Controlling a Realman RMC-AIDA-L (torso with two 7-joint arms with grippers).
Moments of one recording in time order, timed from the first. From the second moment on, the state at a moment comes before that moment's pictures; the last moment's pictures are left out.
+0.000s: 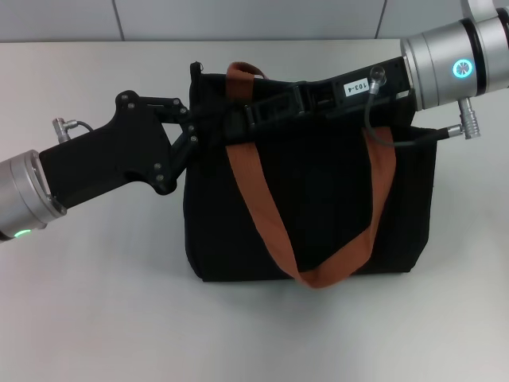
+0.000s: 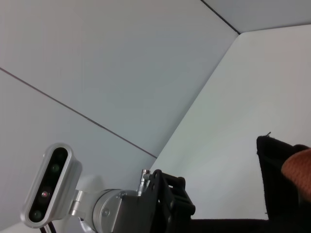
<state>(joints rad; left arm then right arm) -0.55 -2.07 0.51 0.34 1.79 1.77 -0.70 0.92 2.04 -0.90 -0.58 -1.96 -1.60 2.31</state>
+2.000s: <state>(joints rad) -0.56 -2.07 0.50 0.34 1.75 1.77 -0.74 0.90 2.06 -0.89 -0.60 -1.93 -1.54 2.26</state>
